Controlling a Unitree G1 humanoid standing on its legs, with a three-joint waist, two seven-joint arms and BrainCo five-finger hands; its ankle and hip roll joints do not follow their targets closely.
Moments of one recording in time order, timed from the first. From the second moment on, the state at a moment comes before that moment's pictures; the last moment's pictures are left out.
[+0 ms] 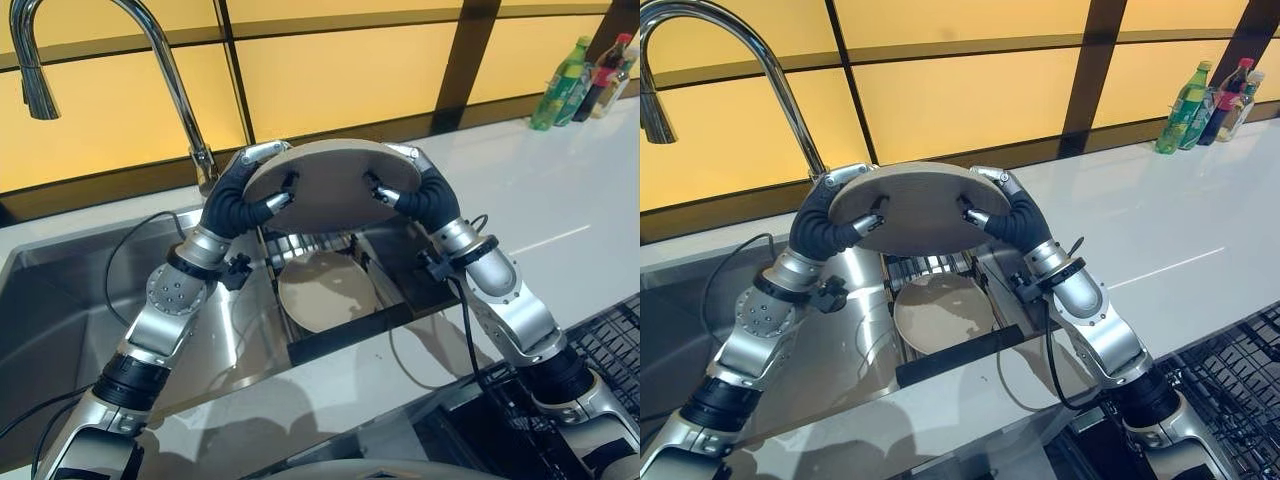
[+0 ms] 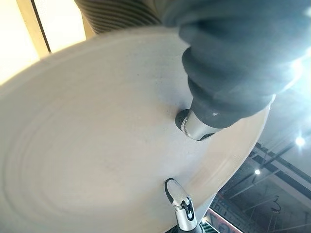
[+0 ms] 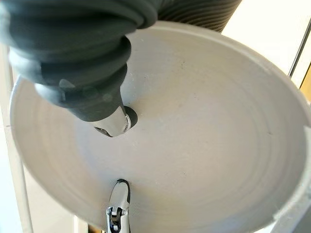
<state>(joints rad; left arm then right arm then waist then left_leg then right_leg) -0.32 0.61 -0.23 -0.14 -0.26 -0.51 -0.08 -0.40 -0.55 0.33 -0.31 0.41 -0.06 0.04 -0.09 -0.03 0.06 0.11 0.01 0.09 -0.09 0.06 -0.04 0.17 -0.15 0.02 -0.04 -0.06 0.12</state>
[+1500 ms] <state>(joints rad) -0.30 0.61 0.04 -0.15 -0.20 -0.53 0.26 -0.04 -0.61 -0.11 -0.29 0.21 -0.01 -0.07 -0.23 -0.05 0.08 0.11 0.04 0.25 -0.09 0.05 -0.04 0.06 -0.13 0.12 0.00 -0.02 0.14</state>
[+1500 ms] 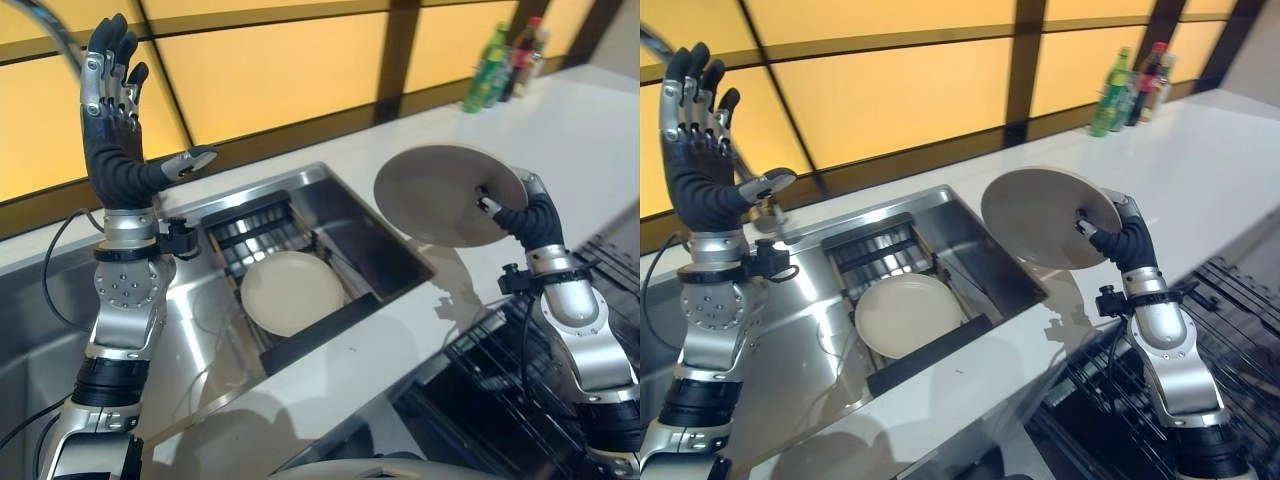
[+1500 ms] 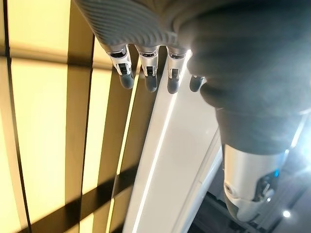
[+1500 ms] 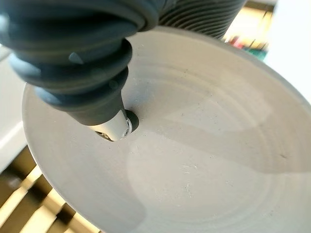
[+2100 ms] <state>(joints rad) -0.22 0.61 0.18 -0.12 -0.17 -0.53 0.26 -0.01 -0.69 -0.17 -0.17 0.15 -0.02 -0.14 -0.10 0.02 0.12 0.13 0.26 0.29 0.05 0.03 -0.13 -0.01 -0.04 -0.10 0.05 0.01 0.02</state>
